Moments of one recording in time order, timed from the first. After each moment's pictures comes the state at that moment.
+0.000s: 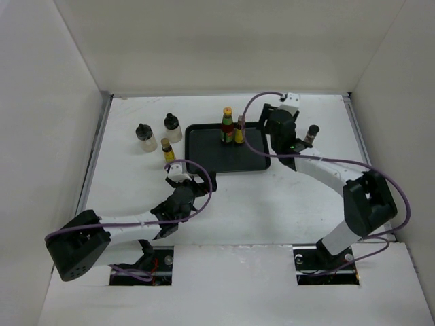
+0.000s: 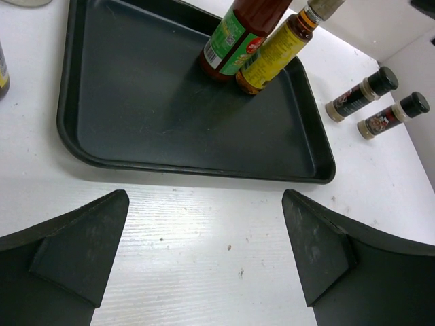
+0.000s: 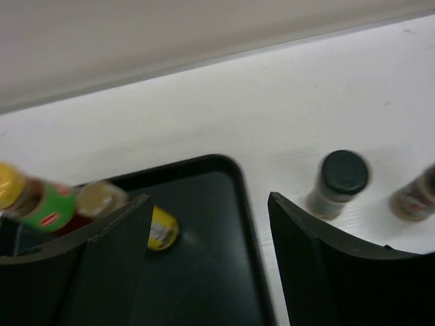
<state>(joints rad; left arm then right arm) -0.91 1.15 0.23 0.72 -0.68 -0.70 0.55 1.60 1.09 0.25 0.59 0.33</state>
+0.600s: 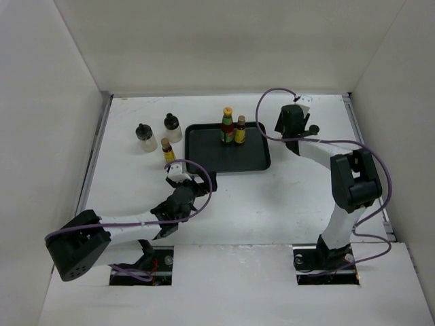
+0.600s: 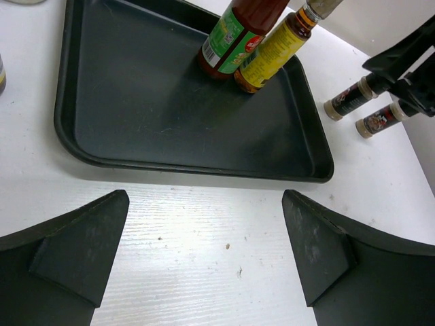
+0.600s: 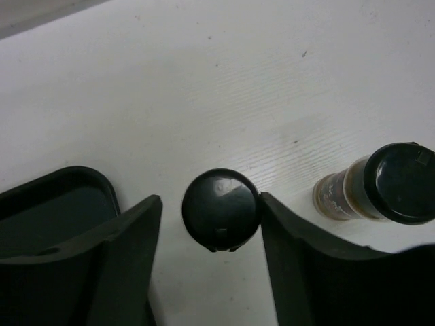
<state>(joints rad) -0.91 1.15 0.23 0.72 -0.67 -0.70 0.28 1.81 1.16 0.14 0.51 0.36</state>
